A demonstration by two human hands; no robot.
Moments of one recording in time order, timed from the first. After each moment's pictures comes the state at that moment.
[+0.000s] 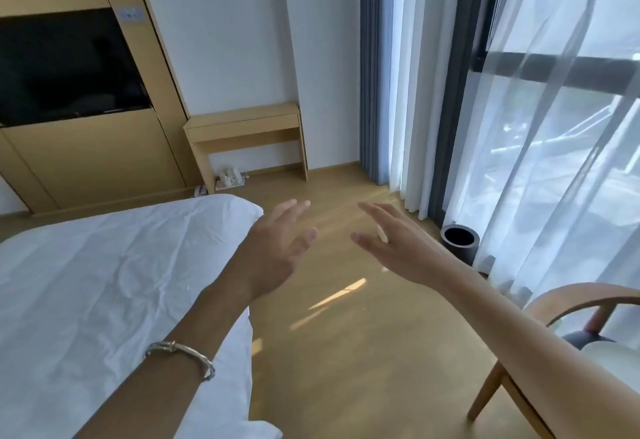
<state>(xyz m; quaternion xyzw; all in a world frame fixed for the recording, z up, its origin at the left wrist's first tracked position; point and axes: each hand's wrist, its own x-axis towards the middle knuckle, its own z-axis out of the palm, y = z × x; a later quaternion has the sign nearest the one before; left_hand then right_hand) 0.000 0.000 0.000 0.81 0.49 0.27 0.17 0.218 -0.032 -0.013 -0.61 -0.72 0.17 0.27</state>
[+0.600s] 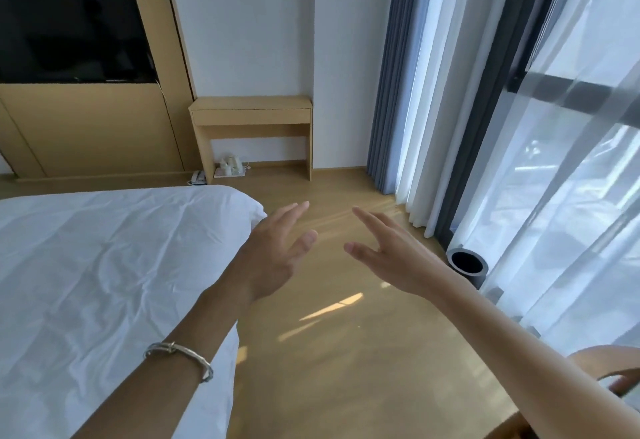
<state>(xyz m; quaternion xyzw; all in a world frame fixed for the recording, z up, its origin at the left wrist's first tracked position) -0.030 0.116 -0.022 0.78 0.50 0.31 0.21 0.182 0.097 -0.022 -0.62 -0.74 0.16 0.19</state>
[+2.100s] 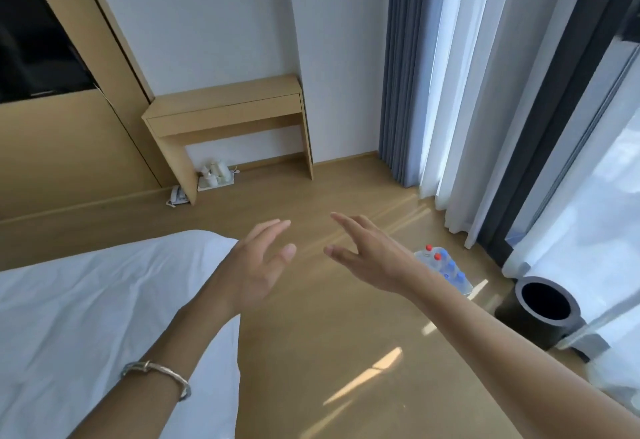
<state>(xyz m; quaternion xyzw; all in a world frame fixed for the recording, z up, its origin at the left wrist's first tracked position) 0.032 0.654 -0.060 0.79 0.54 0.20 0.23 0.245 0.639 -0.079 -0.61 -0.73 0.24 0.22</state>
